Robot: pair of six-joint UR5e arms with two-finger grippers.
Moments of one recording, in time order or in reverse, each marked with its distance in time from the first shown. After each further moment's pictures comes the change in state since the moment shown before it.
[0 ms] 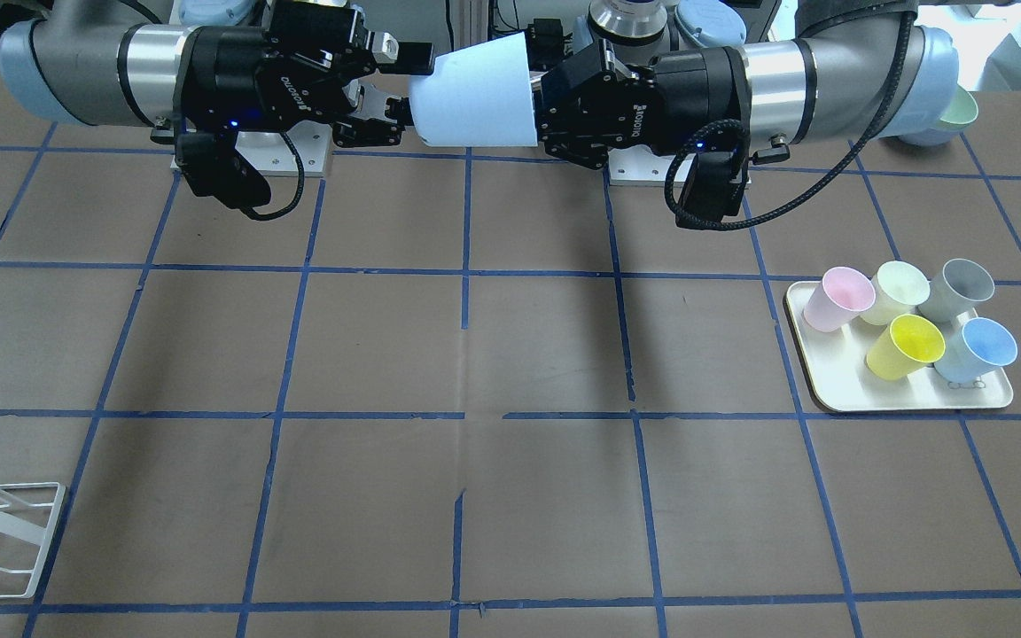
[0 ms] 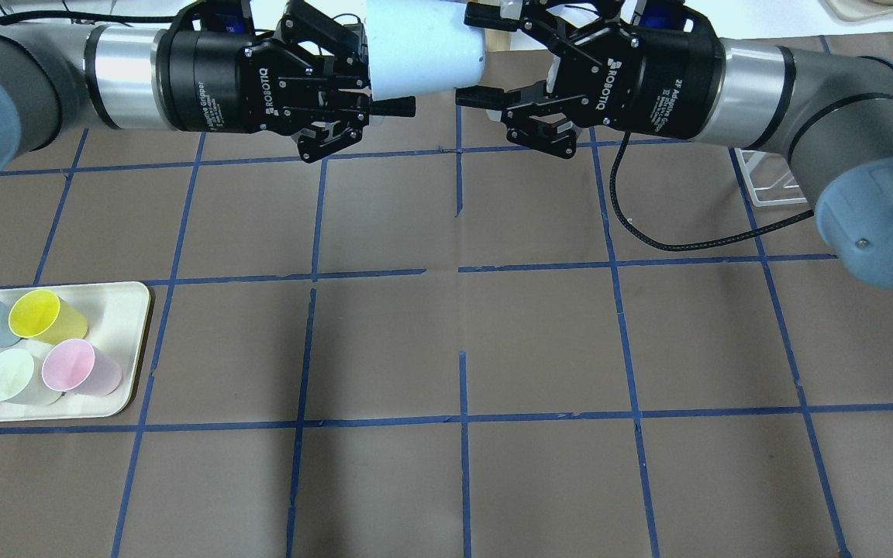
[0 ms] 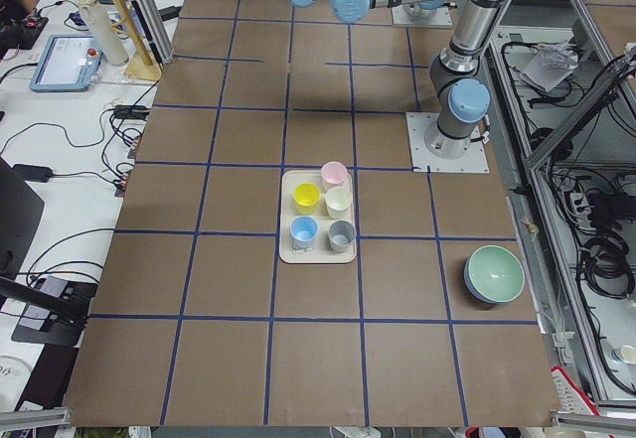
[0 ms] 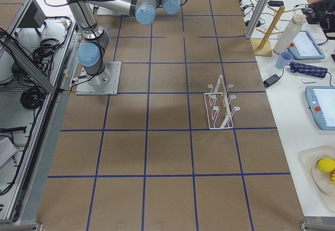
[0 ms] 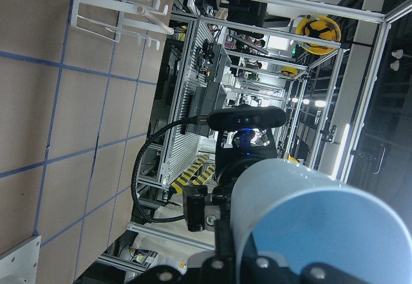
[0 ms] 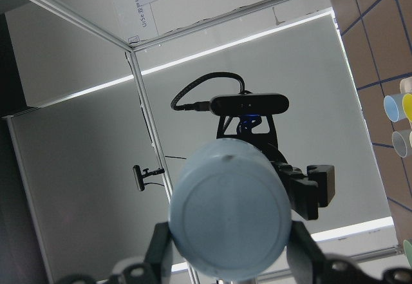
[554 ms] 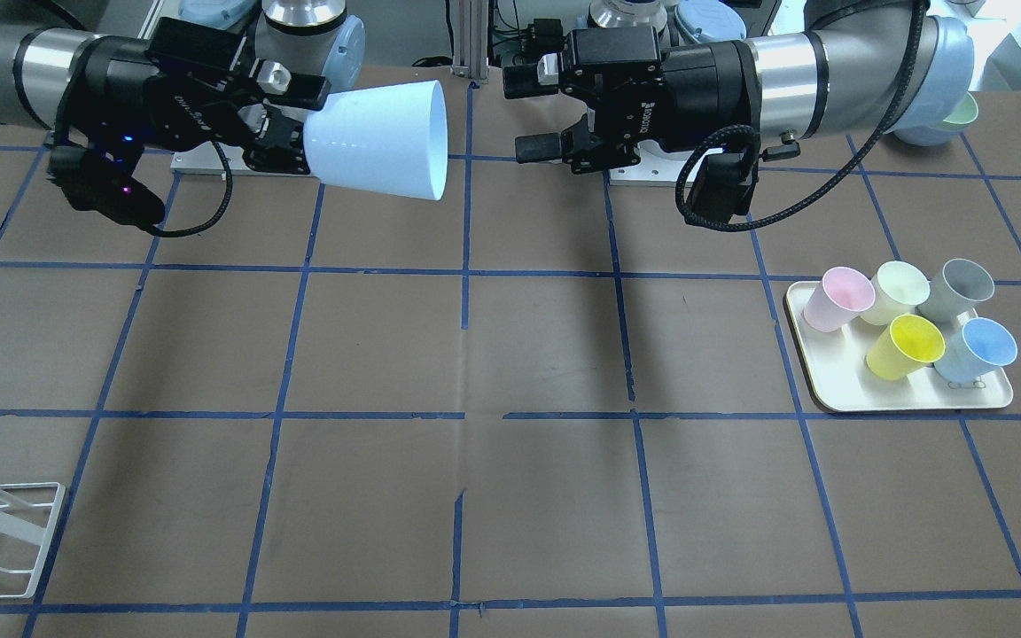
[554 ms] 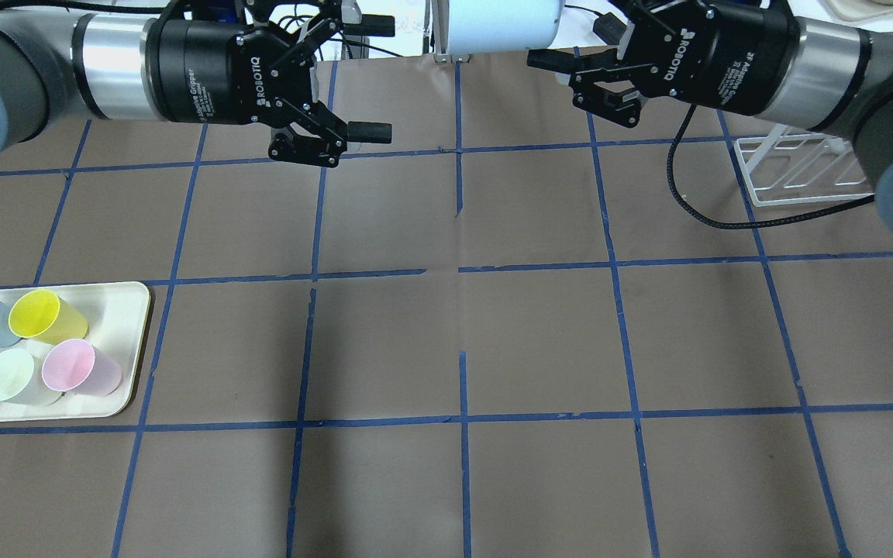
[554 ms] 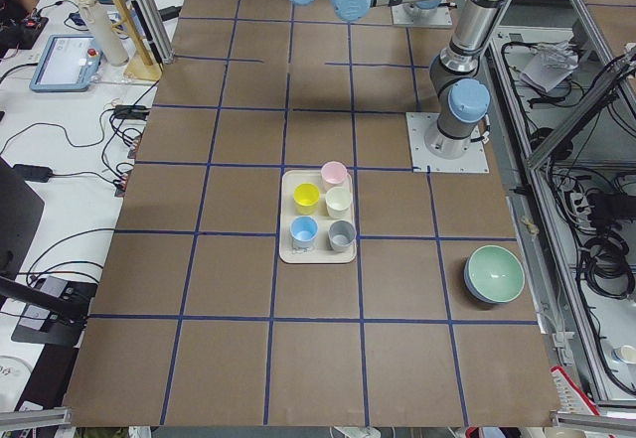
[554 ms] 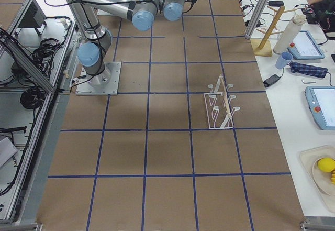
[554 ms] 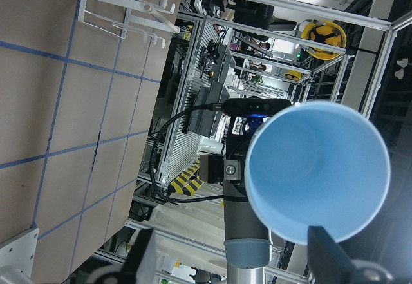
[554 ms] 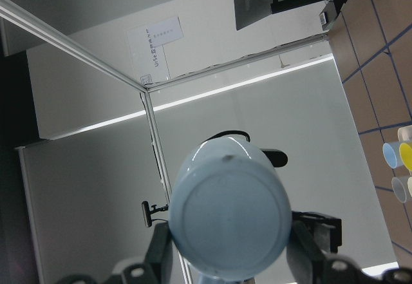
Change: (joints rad) left arm 0.009 0.002 0.018 0.035 0.023 -0.080; right arm -0.133 -0.001 -0.004 -0.011 -0.013 0.001
